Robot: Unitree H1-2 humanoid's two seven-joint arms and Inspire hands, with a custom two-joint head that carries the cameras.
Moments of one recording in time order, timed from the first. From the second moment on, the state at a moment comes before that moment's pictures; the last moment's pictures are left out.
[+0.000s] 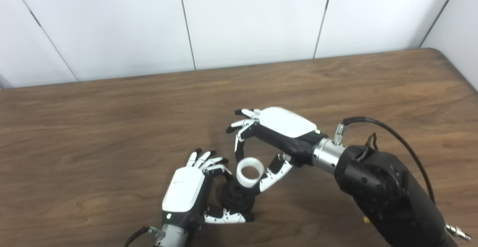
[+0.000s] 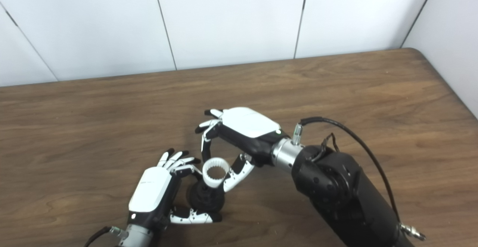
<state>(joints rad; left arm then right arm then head) 0.10 0.14 -0.44 -0.23 0.95 0.03 0.02 -0.29 -0.35 0.43 -0.66 -0.73 0.42 0.74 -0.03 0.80</state>
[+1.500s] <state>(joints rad) 0.09 0.12 -0.47 -0.23 1.00 0.07 0.00 -0.30 -0.30 0.40 -0.60 -0.75 0.34 0.75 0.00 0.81</state>
